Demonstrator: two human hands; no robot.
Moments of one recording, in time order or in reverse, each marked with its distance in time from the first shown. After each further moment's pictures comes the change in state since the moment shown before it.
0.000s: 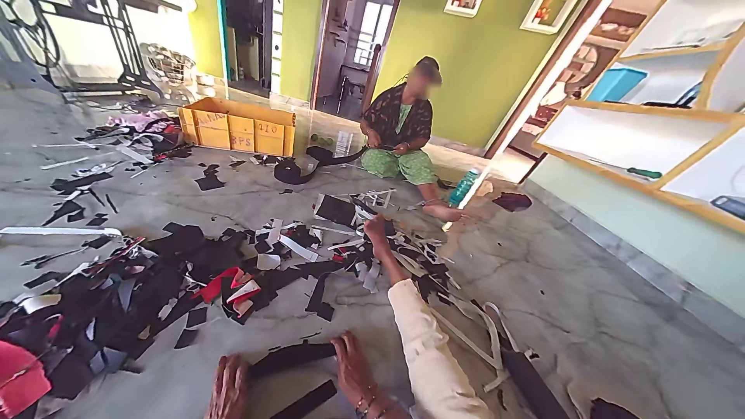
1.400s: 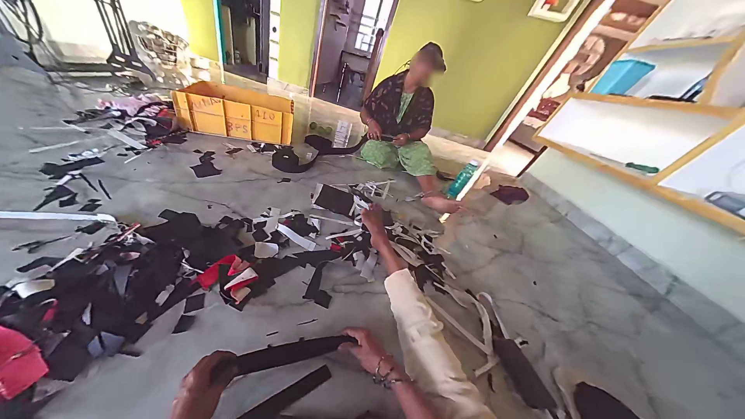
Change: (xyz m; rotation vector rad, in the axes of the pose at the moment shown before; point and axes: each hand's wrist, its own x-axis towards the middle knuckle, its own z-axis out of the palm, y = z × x) left_hand 0.007 0.014 -0.086 -0.331 -0.203 -0.184; right_hand 0.006 0.021 -0.062 0.420 -0.338 0.125
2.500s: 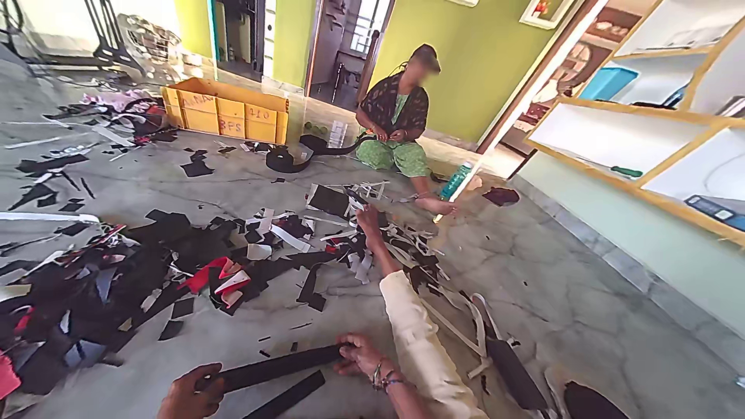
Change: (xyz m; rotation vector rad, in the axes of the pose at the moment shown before) left_hand 0.006 0.000 0.005 -0.299 -0.053 -0.370; right_hand -0.005 0.002 0.006 0.617 -0.067 0.311
